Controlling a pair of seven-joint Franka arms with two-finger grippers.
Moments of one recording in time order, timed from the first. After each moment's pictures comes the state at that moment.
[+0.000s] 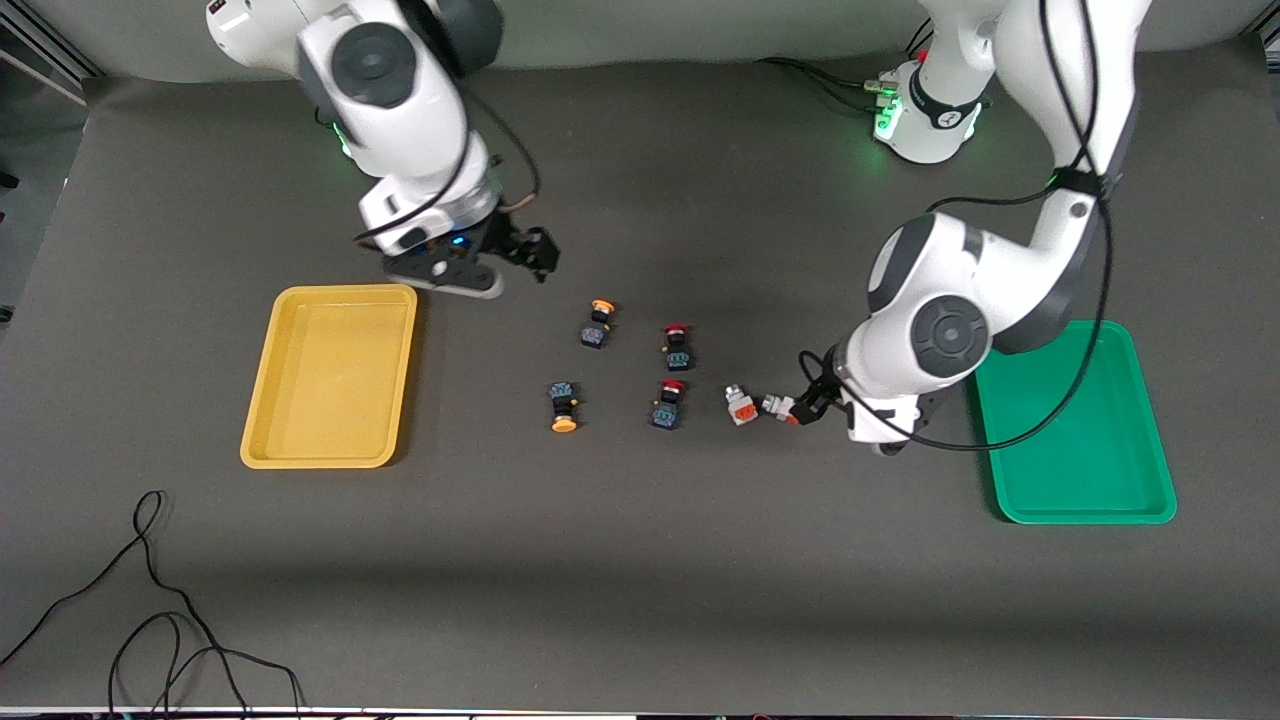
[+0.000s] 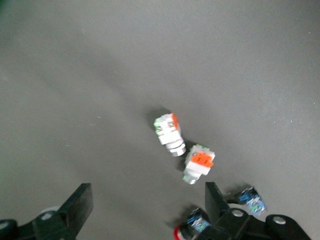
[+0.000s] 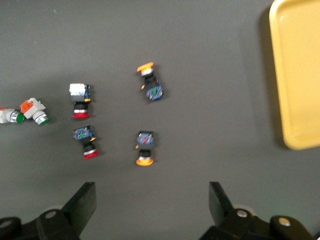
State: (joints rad) left arm -0.22 0.47 -0.23 -1.67 -0.07 2.00 -1.23; right arm 0.63 0.08 0.04 -1.84 0.04 1.91 0.95
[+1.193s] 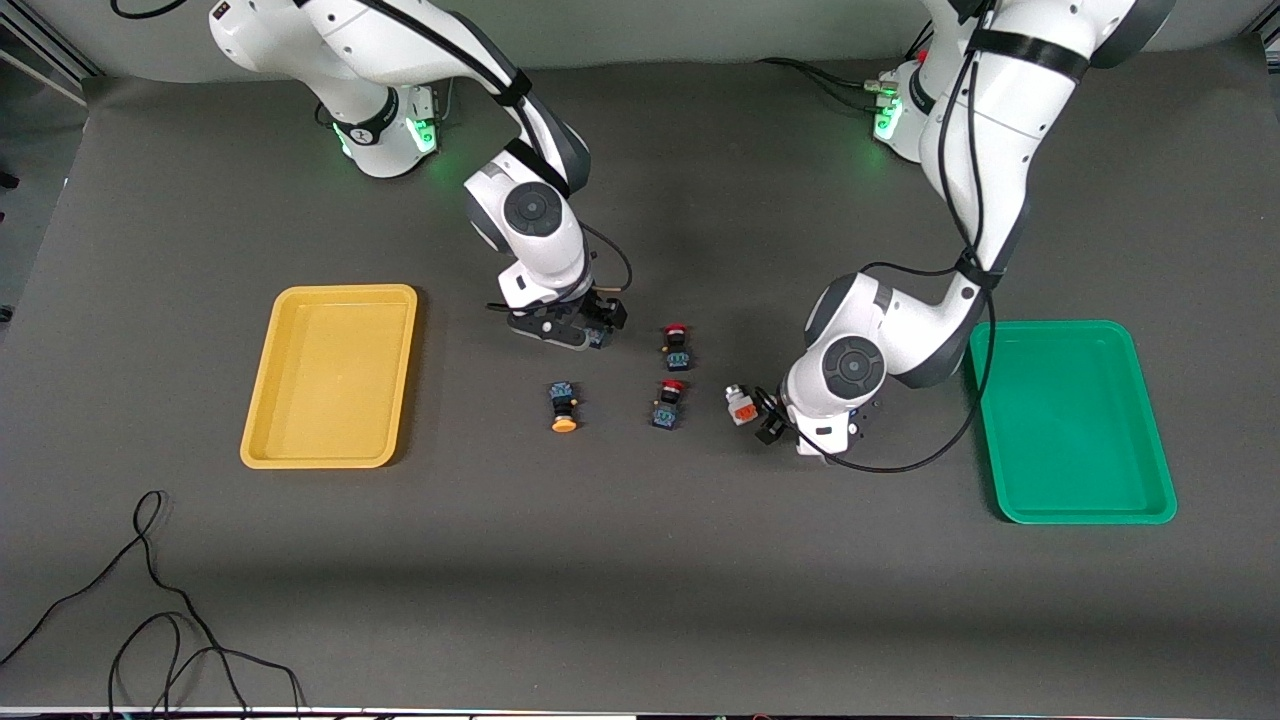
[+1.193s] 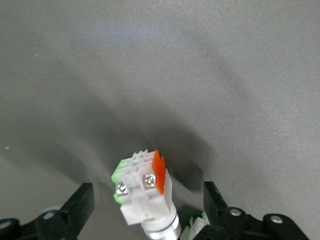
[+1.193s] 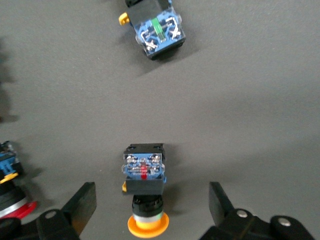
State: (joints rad) left arm -0.28 0.69 -0.22 -1.77 0.03 2.35 -1.34; right arm 0.73 0.45 0.04 -2.11 0.03 2.57 1.08
